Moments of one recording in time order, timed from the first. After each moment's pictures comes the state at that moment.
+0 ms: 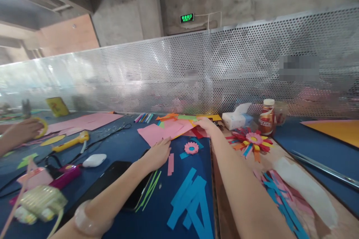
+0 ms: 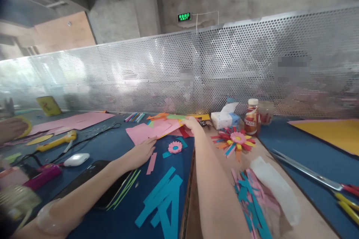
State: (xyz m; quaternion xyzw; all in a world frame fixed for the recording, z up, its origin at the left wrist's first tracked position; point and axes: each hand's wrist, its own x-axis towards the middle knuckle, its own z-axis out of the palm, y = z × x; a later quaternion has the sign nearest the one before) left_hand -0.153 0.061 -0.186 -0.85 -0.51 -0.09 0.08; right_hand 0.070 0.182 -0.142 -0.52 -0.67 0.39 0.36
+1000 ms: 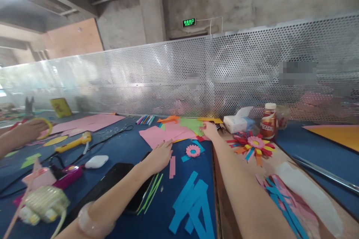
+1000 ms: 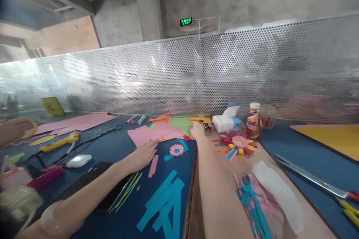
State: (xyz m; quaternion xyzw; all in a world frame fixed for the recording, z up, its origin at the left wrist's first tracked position) left_hand -0.152 0.062 -0.188 -0.84 -0.52 -0.11 0.07; right_hand 0.092 0.198 -0.170 -0.62 -0.73 0.09 0.28
